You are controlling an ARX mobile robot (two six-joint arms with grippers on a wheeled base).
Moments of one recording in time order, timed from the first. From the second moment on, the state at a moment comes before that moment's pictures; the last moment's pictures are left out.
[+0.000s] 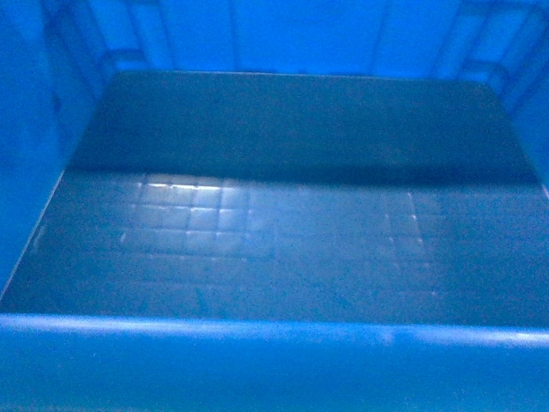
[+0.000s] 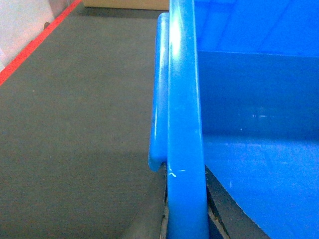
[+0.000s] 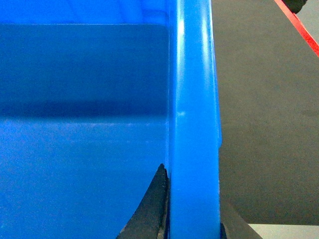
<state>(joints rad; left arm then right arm) -0.34 0.69 0.50 -0.06 -0.36 -0.10 0.18 0.76 0.47 -0.06 0.19 0.12</state>
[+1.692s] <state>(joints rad) -0.34 0.69 0.50 -0.06 -0.36 -0.10 0.18 0.76 0.47 -0.06 0.19 0.12</state>
